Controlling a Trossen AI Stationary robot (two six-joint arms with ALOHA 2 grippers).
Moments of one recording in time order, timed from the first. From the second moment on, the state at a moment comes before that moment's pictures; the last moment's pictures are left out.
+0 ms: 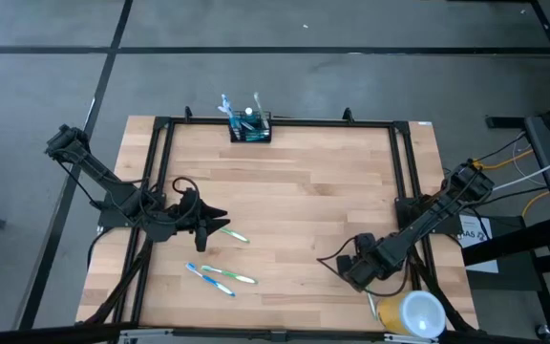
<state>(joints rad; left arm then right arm) -0.63 0.96 0.68 -0.21 -0.79 -0.92 0.73 1.66 0.84 -0.72 -0.01 2.18</state>
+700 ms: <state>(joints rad) -0.63 0.96 0.68 -0.20 -0.87 -0.97 0.16 1.59 1.00 0.13 0.57 0.86</state>
